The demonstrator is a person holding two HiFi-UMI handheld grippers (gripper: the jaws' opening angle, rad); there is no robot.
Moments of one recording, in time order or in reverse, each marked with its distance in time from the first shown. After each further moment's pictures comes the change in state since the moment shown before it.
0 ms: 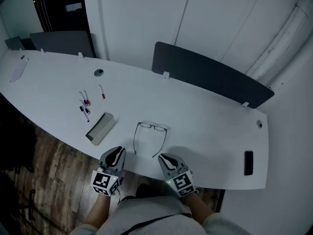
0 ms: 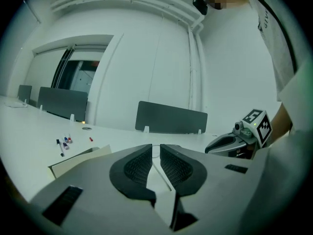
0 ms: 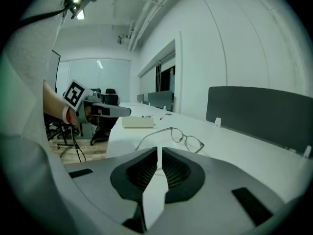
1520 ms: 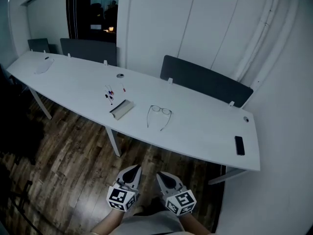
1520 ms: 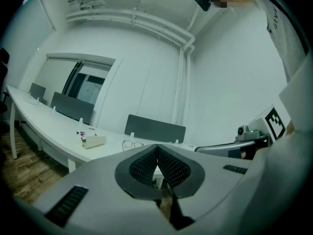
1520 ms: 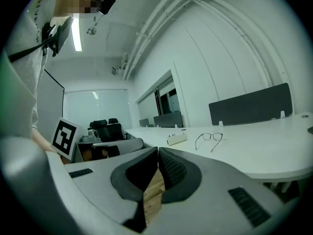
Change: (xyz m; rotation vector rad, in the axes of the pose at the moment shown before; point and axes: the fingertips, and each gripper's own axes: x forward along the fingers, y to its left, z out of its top) left arm -0.295 -0.196 -0.014 -0.072 -0.131 -0.028; right arm -0.226 0.289 0.011 0.245 -0.268 -0.012
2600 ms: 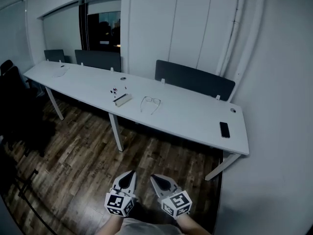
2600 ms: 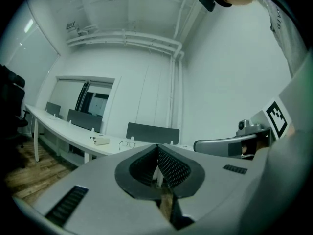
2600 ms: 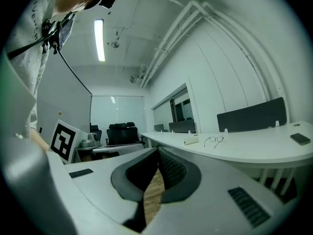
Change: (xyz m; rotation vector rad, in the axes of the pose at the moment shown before) left arm -0.196 -0.240 -0.027 0.069 -0.065 0.142; right arm -0.275 0.118 -0.030 -0.074 -0.075 0.139
